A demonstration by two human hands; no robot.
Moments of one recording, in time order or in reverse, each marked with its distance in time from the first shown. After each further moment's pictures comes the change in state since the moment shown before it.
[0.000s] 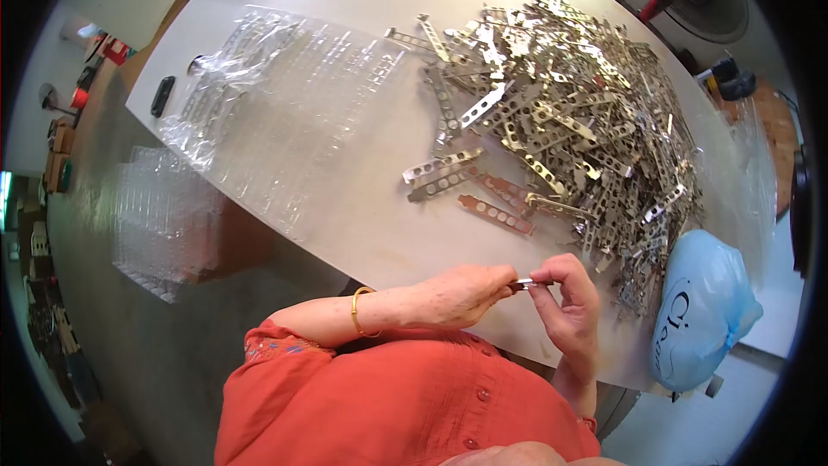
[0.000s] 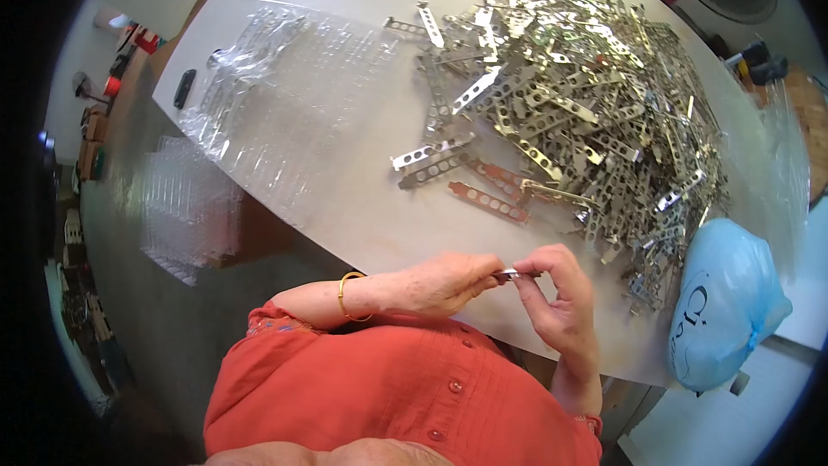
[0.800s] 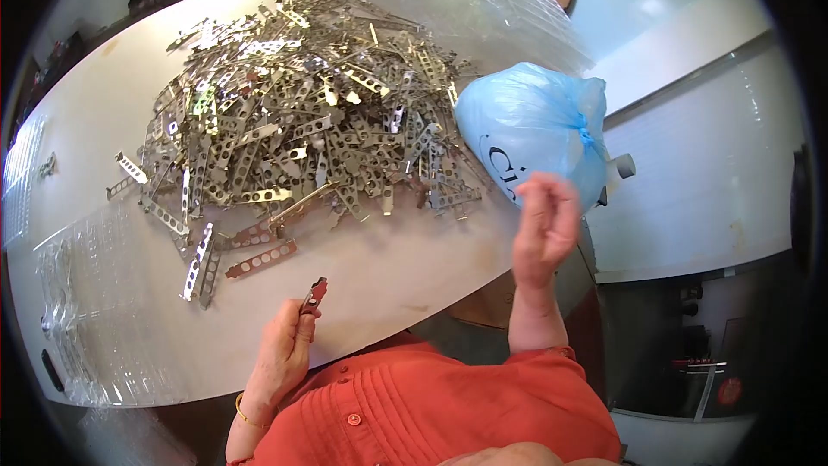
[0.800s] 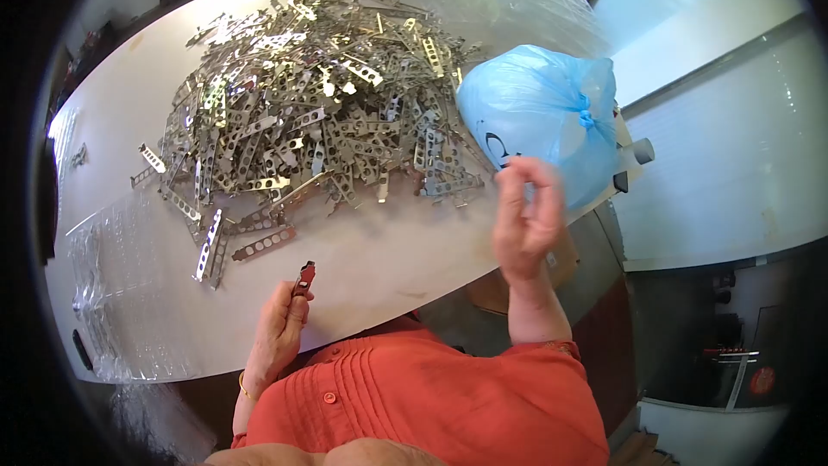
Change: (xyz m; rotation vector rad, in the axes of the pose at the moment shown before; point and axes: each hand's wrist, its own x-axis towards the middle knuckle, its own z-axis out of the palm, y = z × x) left_hand -0.003 0.005 0.008 0.010 0.038 -0.102; right_hand -0.098 -0.017 -0.111 -0.515 1.179 -0.111
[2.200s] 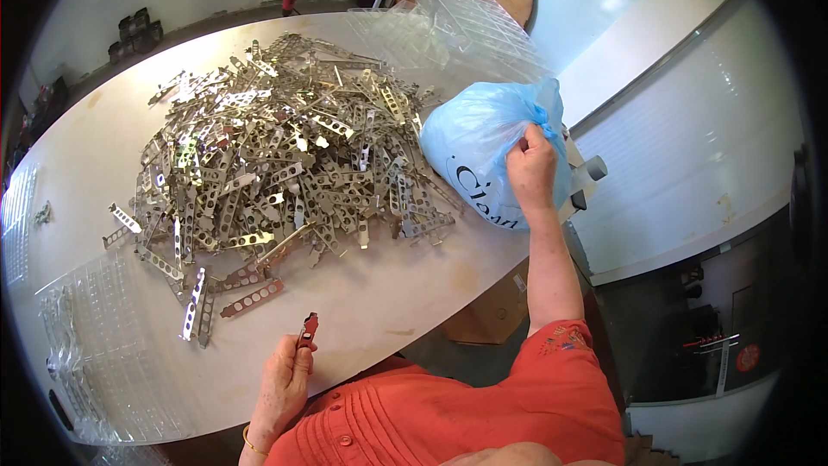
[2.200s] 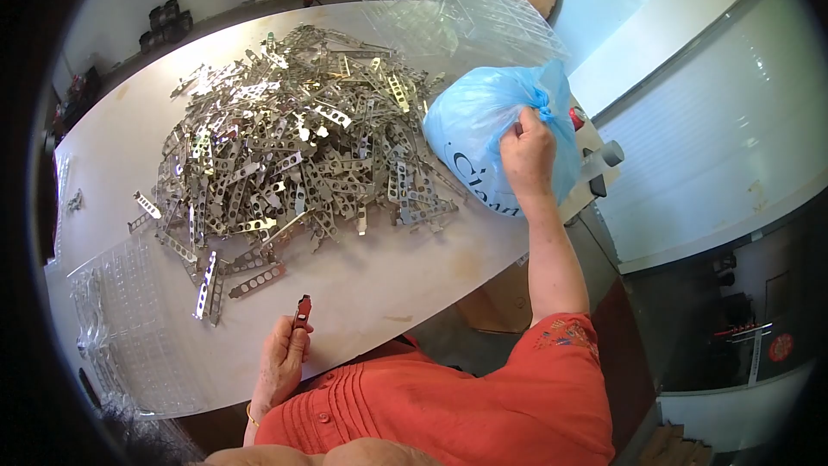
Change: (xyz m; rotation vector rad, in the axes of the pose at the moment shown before) left_hand -0.003 -0.011 0.006 -0.044 -0.029 -0.044; right_hand 0.111 0.076 -0.021 -0.605 -0.107 -0.002
